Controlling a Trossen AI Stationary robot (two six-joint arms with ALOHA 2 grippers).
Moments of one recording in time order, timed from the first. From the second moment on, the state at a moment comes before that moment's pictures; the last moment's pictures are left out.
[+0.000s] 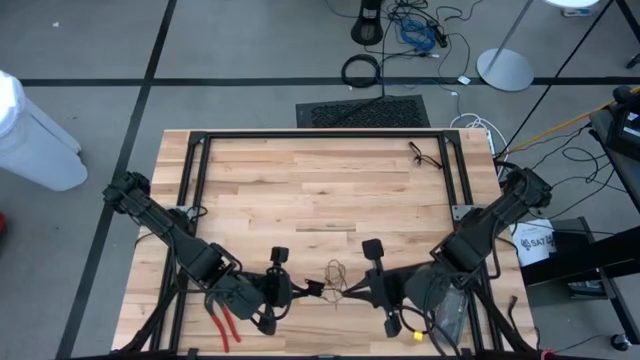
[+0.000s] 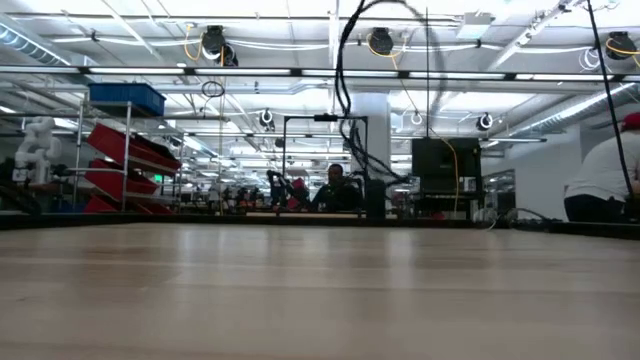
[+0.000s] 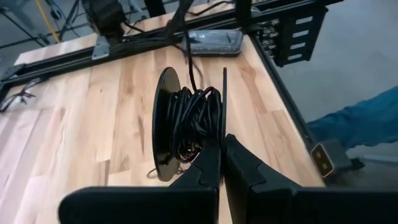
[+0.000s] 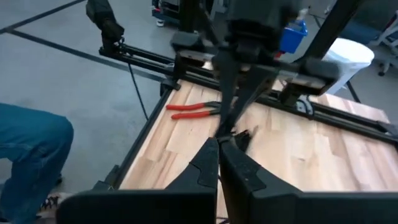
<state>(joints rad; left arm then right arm) -0.65 1.57 1.37 -0.42 -0.48 -0.15 0.67 1.55 1.53 -0.44 0.46 0.06</state>
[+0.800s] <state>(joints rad) -0.63 1.62 1.38 -0.18 -0.34 0.09 0.49 1.60 1.55 -0.34 0.26 -0.07</state>
